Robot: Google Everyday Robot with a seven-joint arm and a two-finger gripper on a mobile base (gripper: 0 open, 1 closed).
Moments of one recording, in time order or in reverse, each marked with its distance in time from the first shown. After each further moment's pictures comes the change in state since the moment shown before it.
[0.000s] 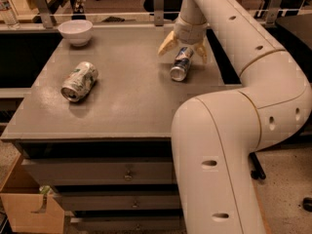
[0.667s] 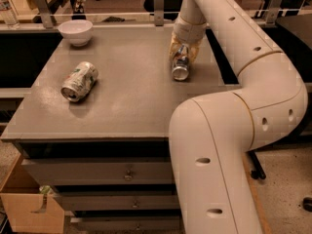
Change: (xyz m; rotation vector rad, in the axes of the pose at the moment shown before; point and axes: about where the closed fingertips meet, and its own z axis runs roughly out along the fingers) arm -0.003 0.002 0.003 -0.024 0.008 0.018
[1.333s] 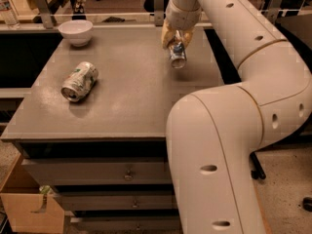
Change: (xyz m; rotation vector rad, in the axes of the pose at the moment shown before) arm -0.013 0.037 -0.041 -0.014 -0.132 -0.236
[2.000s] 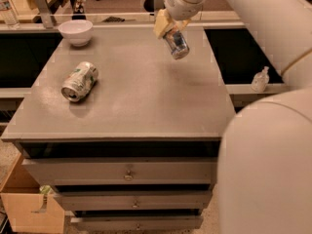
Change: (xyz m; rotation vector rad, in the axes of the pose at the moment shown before) arm 0.006 0.040 -0.057 -0.109 -0.221 -0.424
